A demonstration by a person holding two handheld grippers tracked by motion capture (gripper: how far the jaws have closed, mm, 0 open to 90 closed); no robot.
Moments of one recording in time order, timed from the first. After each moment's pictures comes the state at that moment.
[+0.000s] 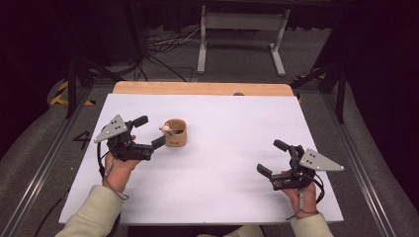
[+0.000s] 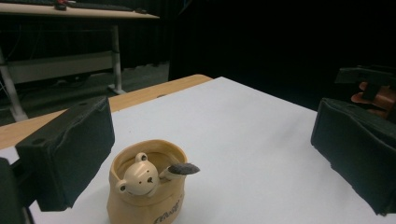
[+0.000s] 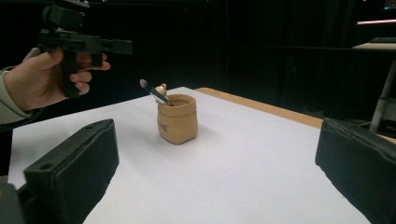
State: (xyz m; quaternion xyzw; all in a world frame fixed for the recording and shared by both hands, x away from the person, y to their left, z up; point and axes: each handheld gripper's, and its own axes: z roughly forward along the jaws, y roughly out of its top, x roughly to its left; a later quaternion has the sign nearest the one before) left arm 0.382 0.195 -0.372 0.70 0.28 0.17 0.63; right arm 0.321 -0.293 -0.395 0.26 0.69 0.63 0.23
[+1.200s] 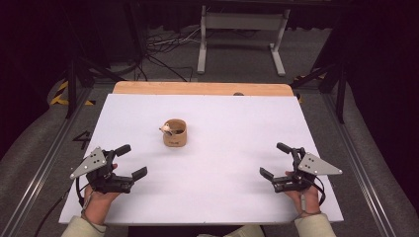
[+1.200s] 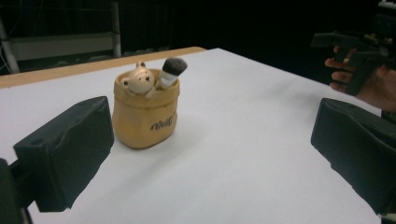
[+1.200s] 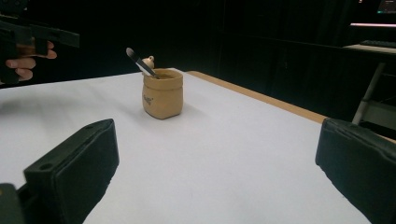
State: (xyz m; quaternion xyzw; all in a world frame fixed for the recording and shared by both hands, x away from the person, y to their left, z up) left arm 0.324 0.239 -0.422 0.72 0.29 0.15 0.61; right arm 0.325 -0.306 -0.416 0.24 0.72 0.60 0.26
